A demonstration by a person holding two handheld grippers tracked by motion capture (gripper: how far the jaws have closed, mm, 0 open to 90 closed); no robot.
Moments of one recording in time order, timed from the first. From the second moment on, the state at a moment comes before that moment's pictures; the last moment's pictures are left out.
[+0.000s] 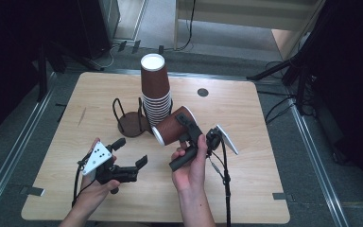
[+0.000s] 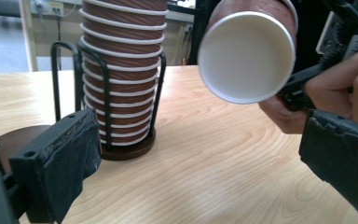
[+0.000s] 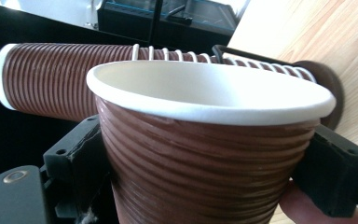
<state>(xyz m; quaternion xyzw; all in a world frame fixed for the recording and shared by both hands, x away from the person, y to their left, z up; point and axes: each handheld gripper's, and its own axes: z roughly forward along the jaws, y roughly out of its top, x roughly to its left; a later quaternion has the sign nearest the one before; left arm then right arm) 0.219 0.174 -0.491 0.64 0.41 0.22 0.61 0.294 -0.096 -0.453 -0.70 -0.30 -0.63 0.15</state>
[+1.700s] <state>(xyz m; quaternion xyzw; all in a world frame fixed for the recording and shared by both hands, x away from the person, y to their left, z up) 0.234 0.230 -0.518 0.61 0.50 0.25 0.56 0.326 -0.131 -0.451 -0.62 -0.40 -0.64 -0.22</state>
